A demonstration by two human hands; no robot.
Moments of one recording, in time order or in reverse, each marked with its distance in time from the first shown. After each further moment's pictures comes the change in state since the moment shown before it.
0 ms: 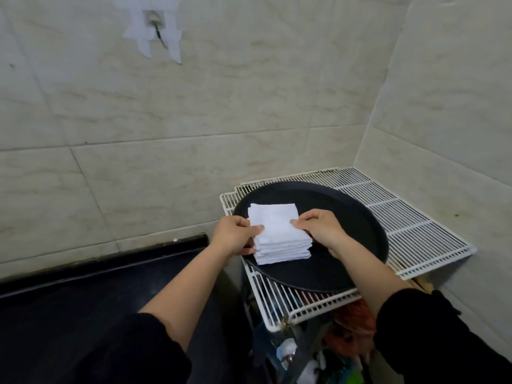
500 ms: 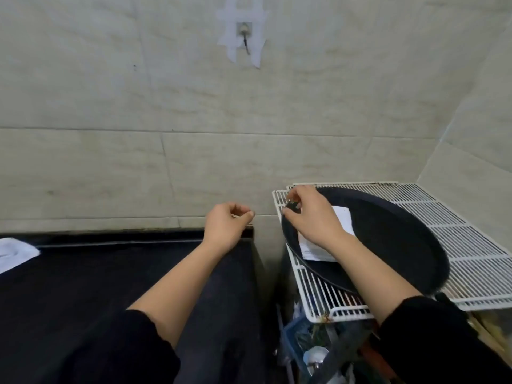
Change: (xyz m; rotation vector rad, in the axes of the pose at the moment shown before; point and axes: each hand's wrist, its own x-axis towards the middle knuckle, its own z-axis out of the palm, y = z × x) left_hand -0.047 -0.017 -0.085 0.248 0.443 0.278; right_hand -0.041 -0.067 0.079 -0.557 -0.047 -0.745
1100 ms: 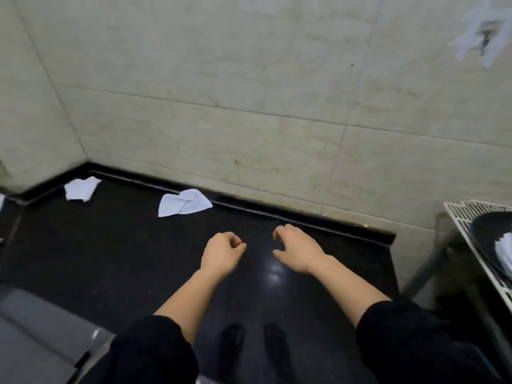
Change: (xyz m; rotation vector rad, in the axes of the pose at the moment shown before) left_hand -0.129 -0.205 -0.294 0.360 0.258 -0.349; right_hand -0.065 -0.287 0.229 -0.117 -0.558 -0.377
